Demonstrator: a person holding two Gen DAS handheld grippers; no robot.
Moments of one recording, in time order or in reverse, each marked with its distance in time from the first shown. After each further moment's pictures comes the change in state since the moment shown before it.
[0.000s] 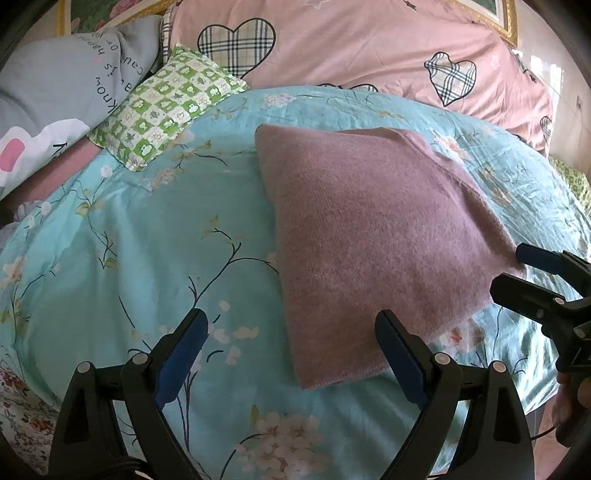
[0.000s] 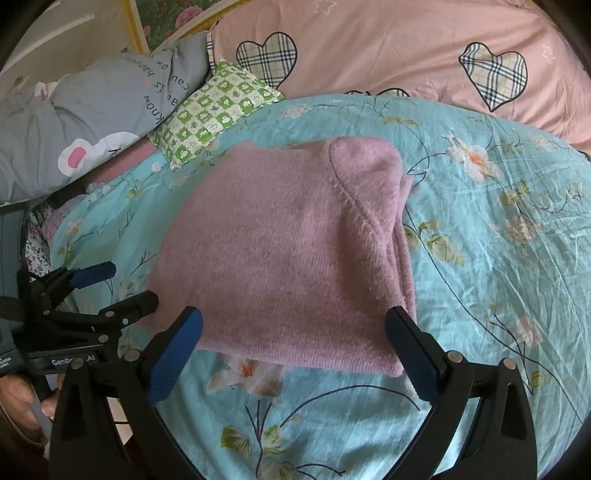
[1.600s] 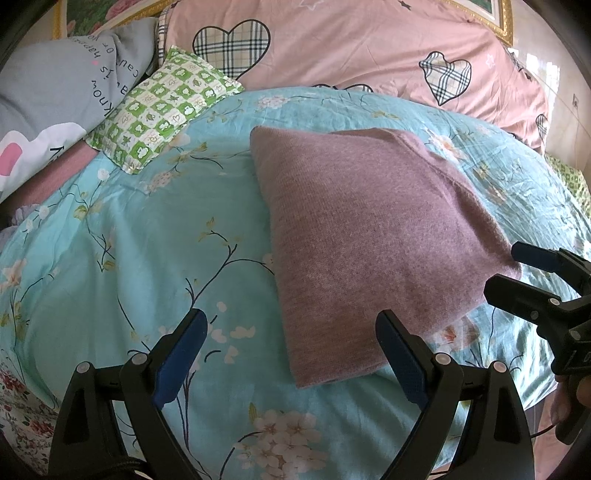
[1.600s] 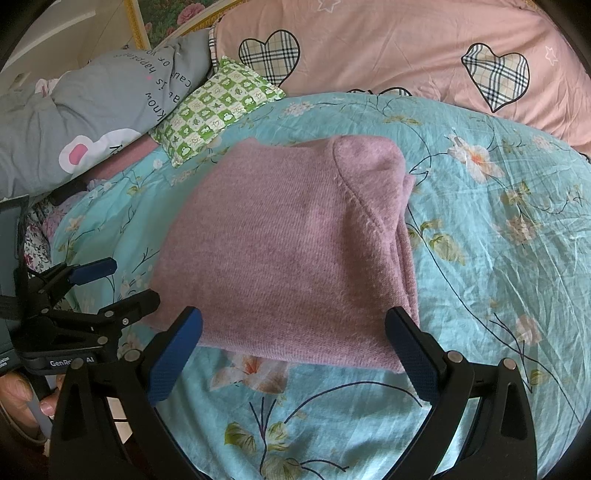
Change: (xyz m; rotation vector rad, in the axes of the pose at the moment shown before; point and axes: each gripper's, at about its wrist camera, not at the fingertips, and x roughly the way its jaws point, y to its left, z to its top) left arm -0.003 0.002 0.002 0.015 -0.001 -0.017; right arm -0.001 0.001 0.000 -0.010 0.010 0.005
